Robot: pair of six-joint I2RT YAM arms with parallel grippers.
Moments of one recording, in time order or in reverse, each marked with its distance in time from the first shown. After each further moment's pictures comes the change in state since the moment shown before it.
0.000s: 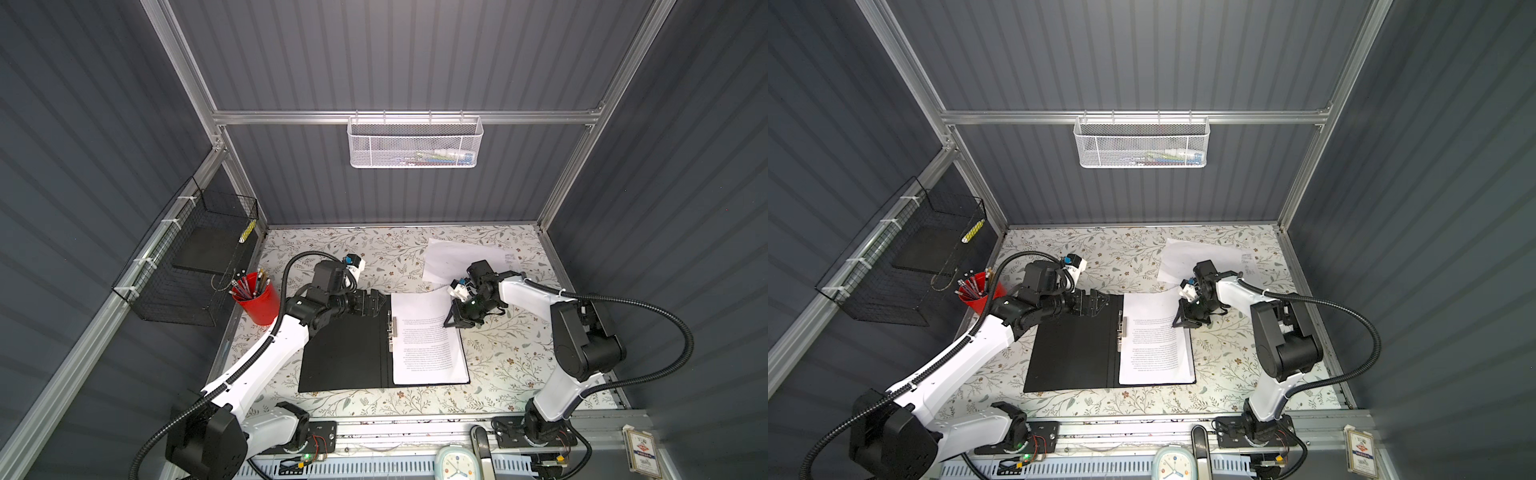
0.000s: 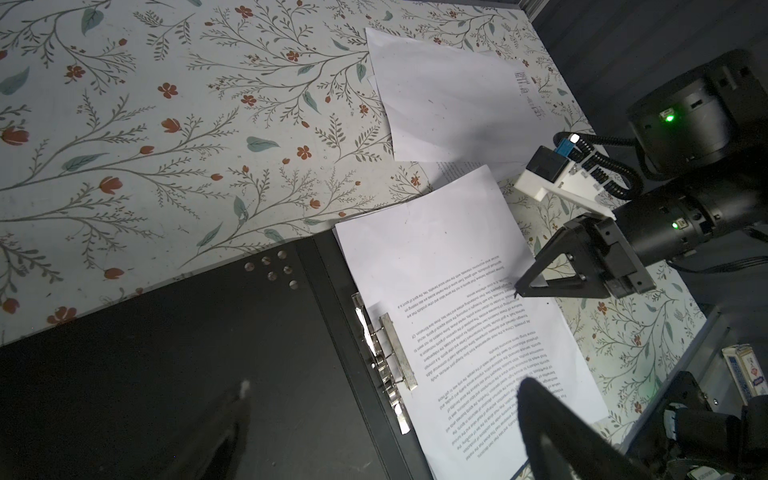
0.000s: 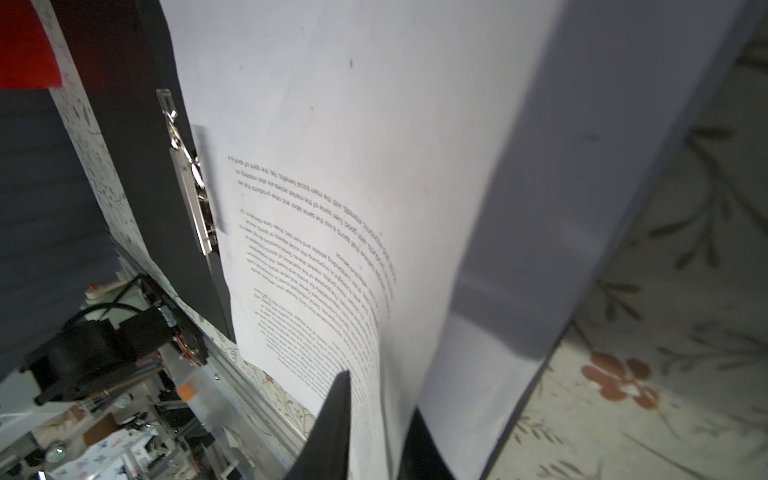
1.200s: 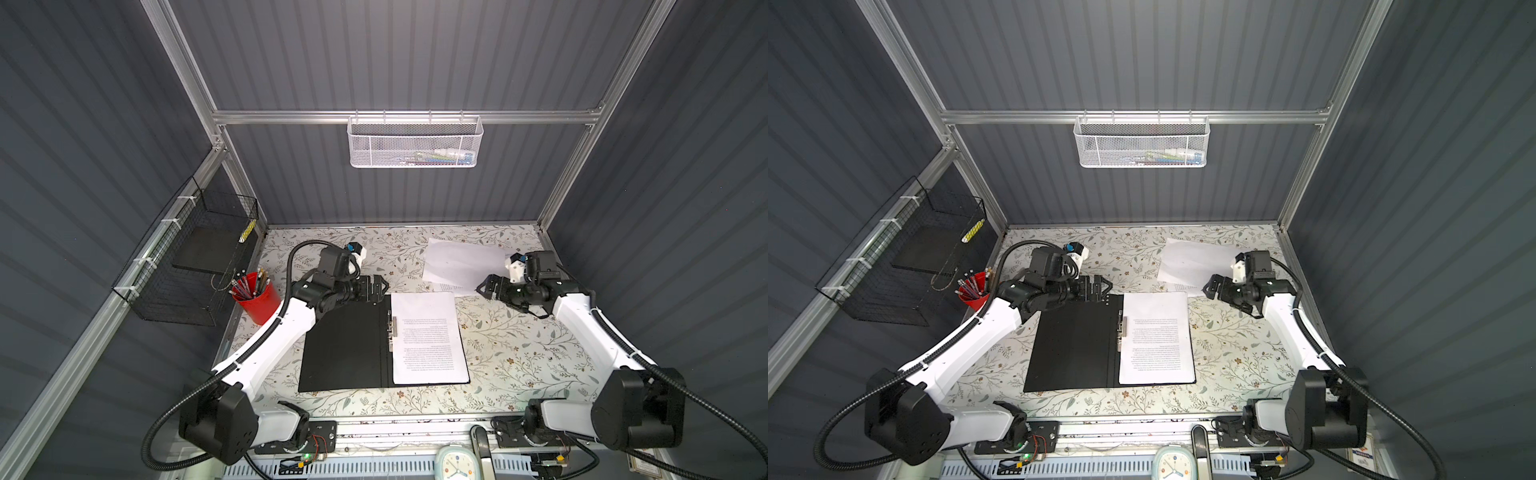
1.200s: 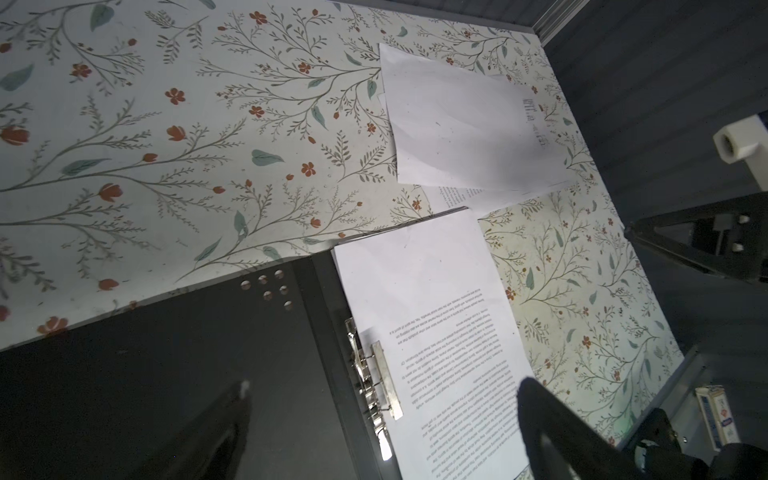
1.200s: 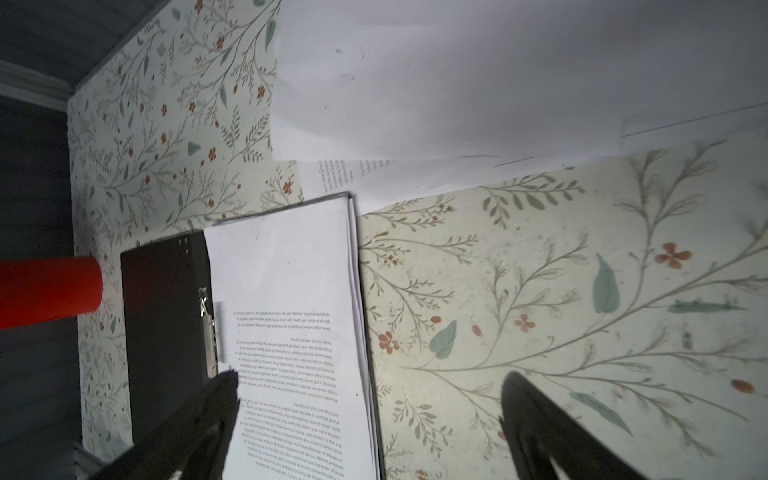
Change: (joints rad) left arm -0.002 0.164 0.181 -0.052 0.024 -0.095; right arm -0.316 -0.413 -0.087 0.104 0.255 0.136
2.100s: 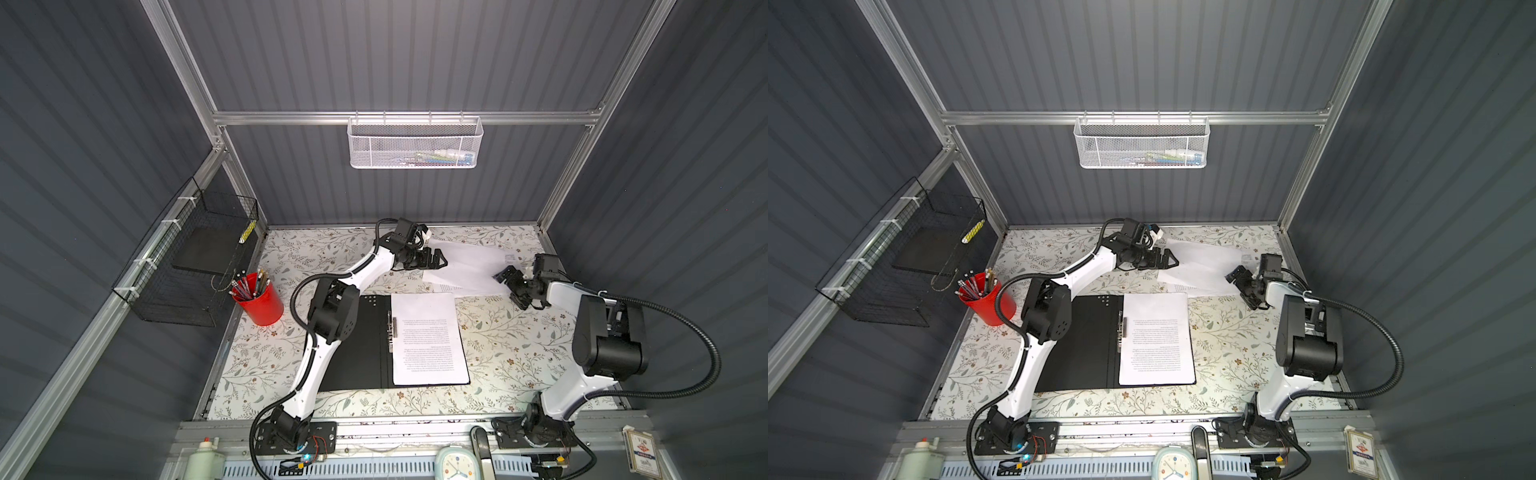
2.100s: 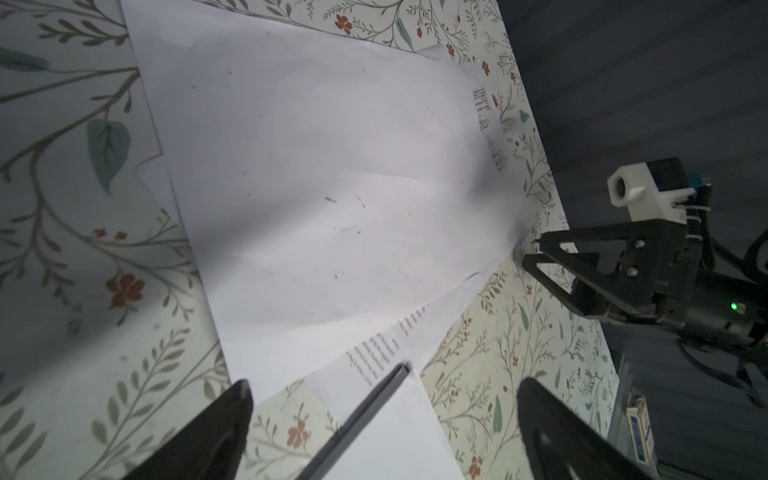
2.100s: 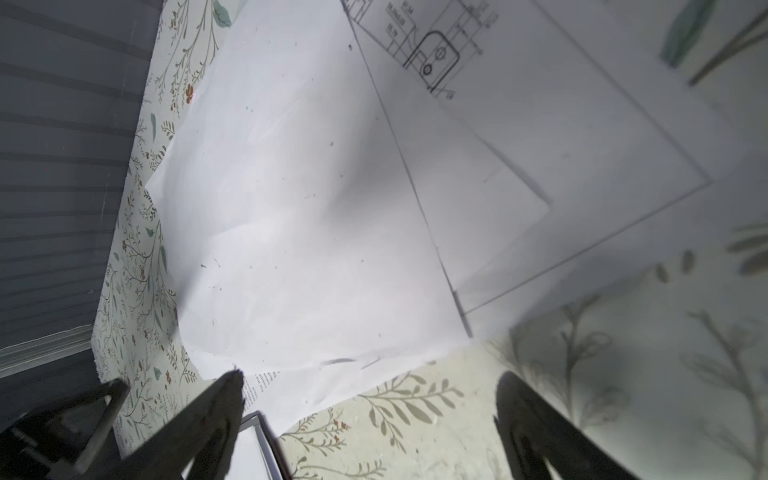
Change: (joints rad) left arm -0.129 1.105 1.059 -0.008 0.234 -0.067; right arm -0.172 0.413 -0.010 0.470 -0.017 0.308
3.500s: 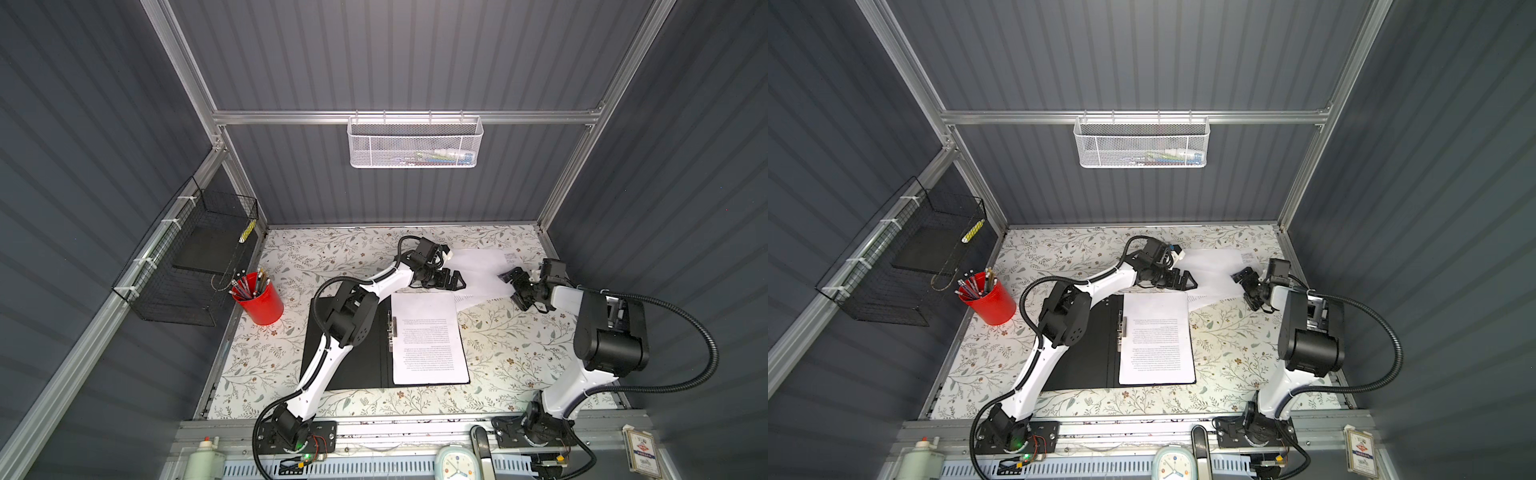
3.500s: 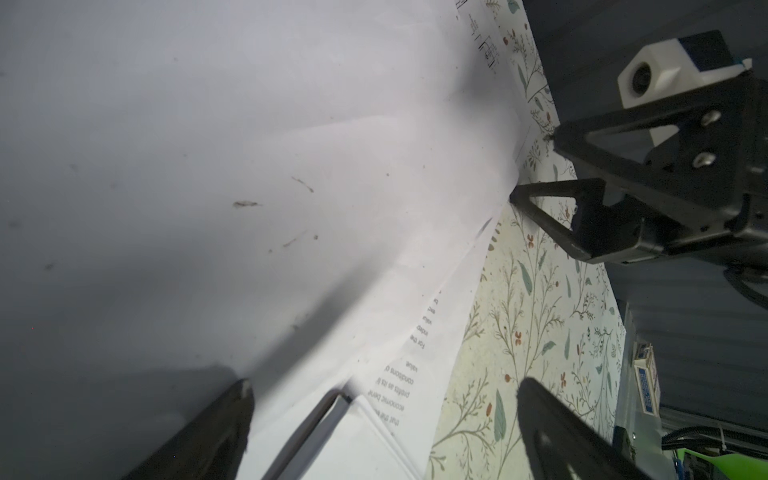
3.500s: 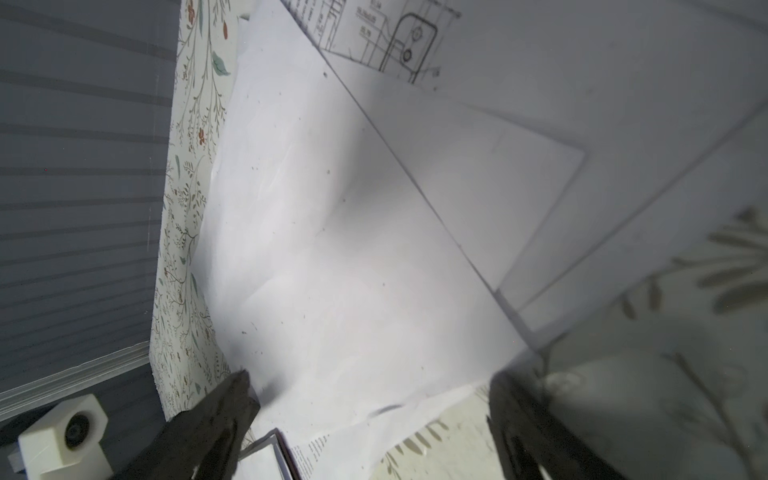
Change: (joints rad) left arm -0.109 0.041 -0.098 0.104 0.044 0.005; right arm -0.071 0.044 -0.044 0.137 -0.085 0.081
